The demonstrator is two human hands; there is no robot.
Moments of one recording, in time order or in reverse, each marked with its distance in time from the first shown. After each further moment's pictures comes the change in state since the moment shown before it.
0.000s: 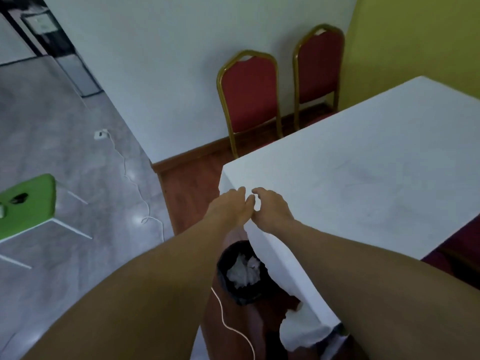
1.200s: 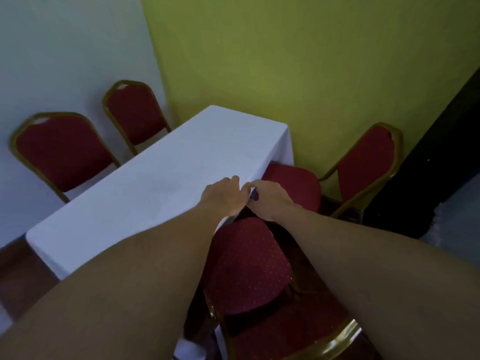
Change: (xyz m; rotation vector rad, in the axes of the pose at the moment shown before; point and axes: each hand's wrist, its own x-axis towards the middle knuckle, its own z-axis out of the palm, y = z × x) left_hand -0.140 0.495 0.140 0.267 0.002 0.552; right_hand -0.296 0.348 -0.314 -0.059 0.361 0.386
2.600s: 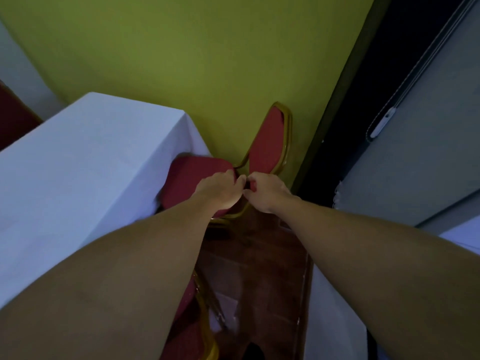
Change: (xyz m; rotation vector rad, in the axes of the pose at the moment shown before) left_hand 0.189 0.376 0.125 -0.062 -0.117 0.229; right_hand 0.047 0.378 -0.189 0.038 0.028 0.219
